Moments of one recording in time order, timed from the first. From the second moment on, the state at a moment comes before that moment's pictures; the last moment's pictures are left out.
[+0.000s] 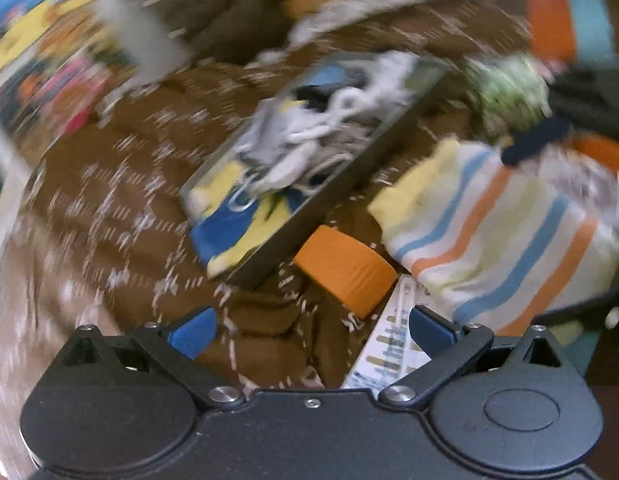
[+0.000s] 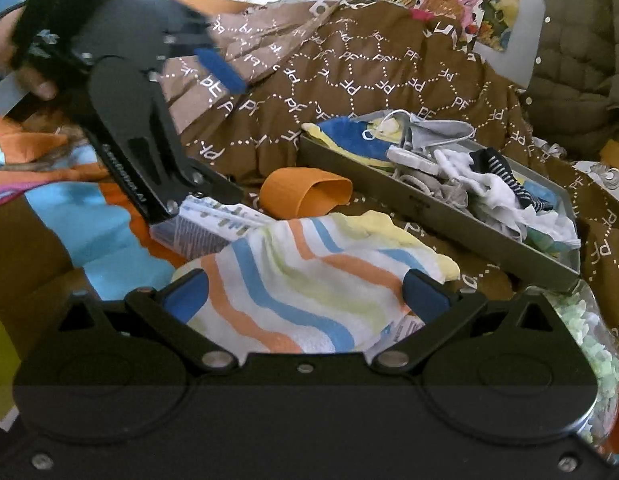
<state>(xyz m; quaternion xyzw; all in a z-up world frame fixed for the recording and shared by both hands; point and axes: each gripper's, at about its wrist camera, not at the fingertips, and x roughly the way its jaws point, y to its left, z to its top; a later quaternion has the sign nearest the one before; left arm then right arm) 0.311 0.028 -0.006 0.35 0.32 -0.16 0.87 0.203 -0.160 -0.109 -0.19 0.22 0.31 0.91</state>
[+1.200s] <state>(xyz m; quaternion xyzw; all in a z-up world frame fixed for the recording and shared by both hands) 0.349 0.006 -0.030 0.44 0.33 -0.32 0.77 0.202 -0.158 -0.126 -0.24 0.19 0.31 0.90</state>
